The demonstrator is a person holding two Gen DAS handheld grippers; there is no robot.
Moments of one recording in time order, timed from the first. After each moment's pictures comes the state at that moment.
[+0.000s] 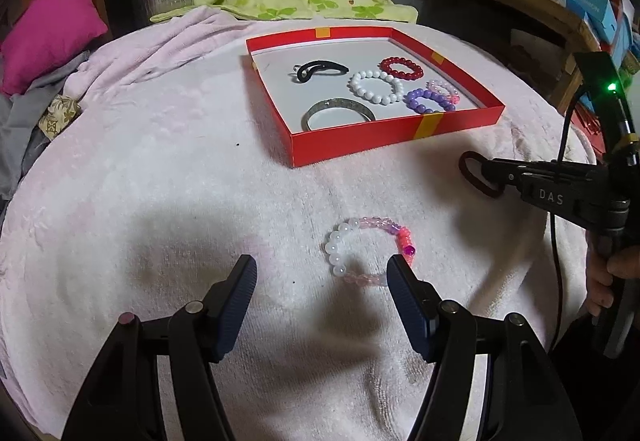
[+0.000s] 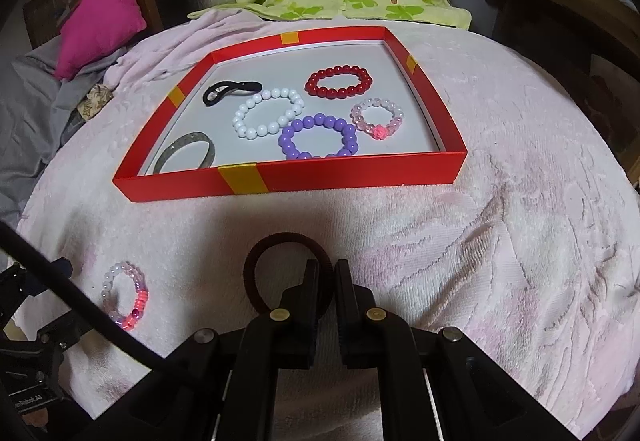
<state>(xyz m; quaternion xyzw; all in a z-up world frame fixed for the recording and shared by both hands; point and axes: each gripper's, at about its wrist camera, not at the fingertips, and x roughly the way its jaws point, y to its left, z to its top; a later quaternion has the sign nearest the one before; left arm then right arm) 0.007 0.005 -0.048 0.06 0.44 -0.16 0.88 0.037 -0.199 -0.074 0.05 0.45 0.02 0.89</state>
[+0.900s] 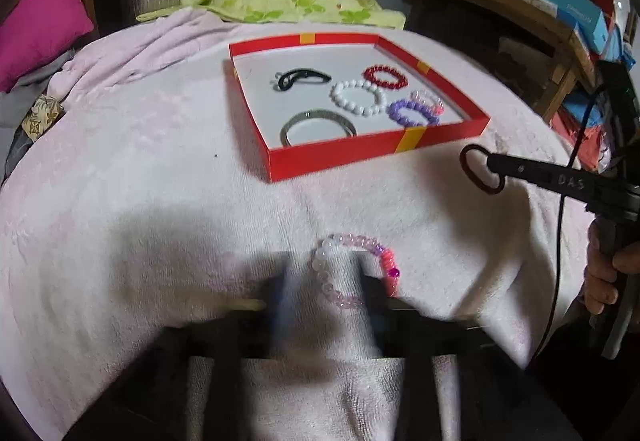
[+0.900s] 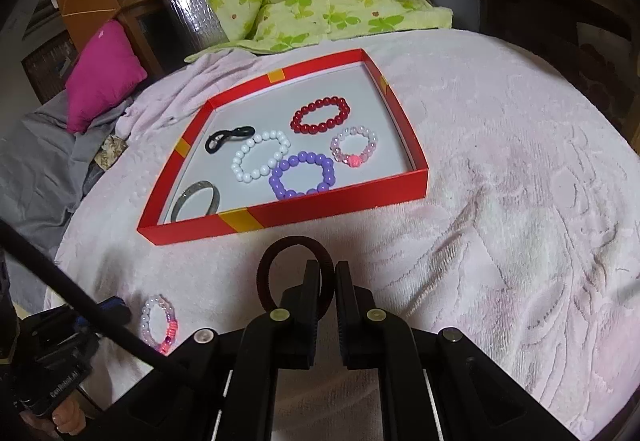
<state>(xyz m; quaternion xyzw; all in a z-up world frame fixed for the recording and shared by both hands) 0.015 -0.001 -0.044 0.05 0.44 -0.18 0.88 0.030 -0.232 -0.056 0.13 0.42 0.04 0.90</state>
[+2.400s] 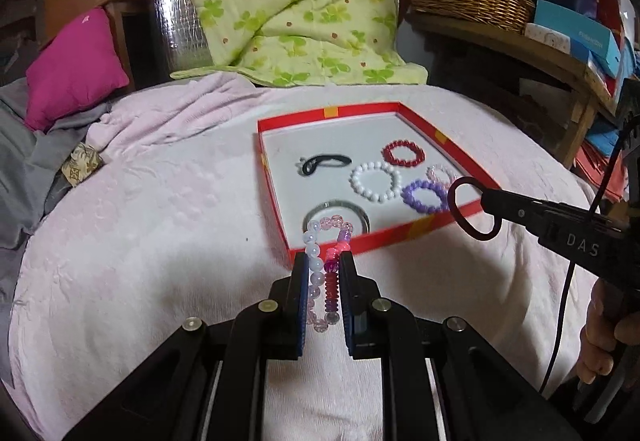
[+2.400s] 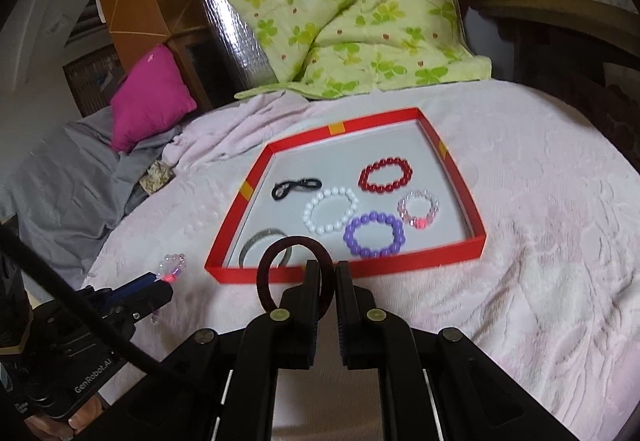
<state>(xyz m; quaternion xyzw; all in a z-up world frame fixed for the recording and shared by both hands) 0.024 -0.016 0.006 0.05 0.35 -0.12 0.93 0.027 -0.206 -0.017 0.13 0.34 0.10 0.93</state>
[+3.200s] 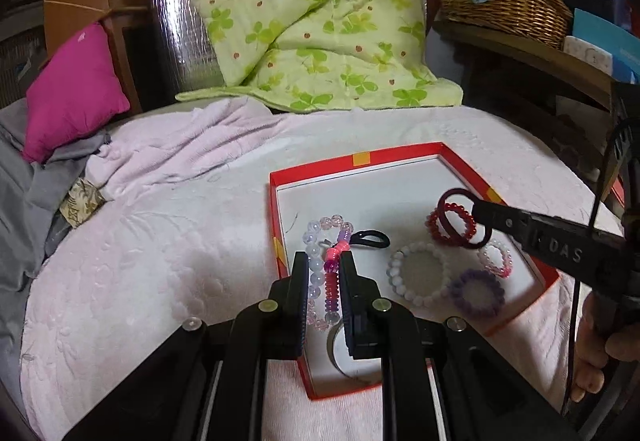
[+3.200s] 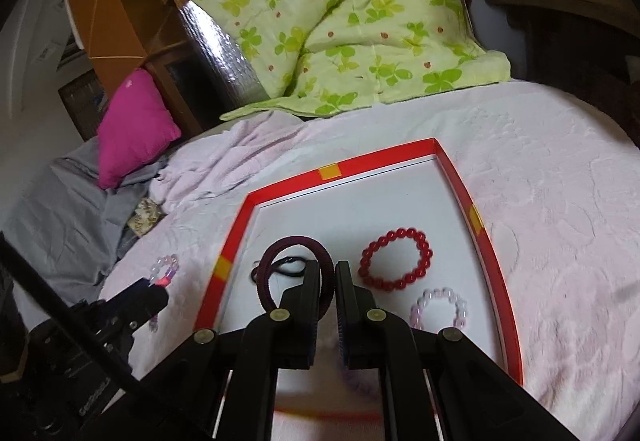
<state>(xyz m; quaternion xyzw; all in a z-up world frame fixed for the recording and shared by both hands) 0.132 -0.036 0.017 0.06 0.35 -0.08 0.93 0.153 -0.220 -0.013 0.17 0.34 0.10 0.92</state>
